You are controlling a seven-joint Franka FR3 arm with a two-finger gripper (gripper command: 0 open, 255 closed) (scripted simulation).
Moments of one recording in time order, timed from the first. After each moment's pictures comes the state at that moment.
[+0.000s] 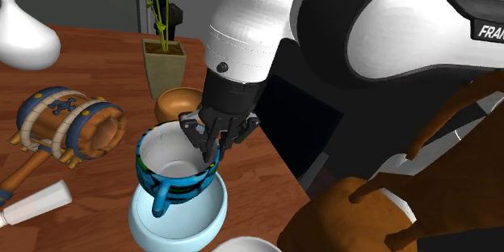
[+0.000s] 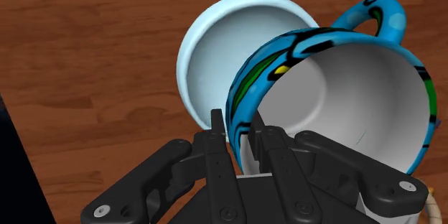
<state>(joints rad) 0.05 -0.23 0.82 -1.85 0.22 1.72 1.15</state>
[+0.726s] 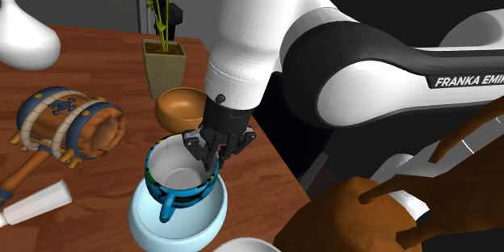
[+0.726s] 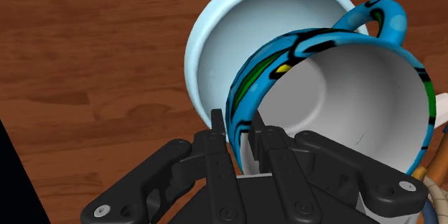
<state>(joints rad) 0.05 -0.25 0.82 -1.98 0.19 1.83 1.13</state>
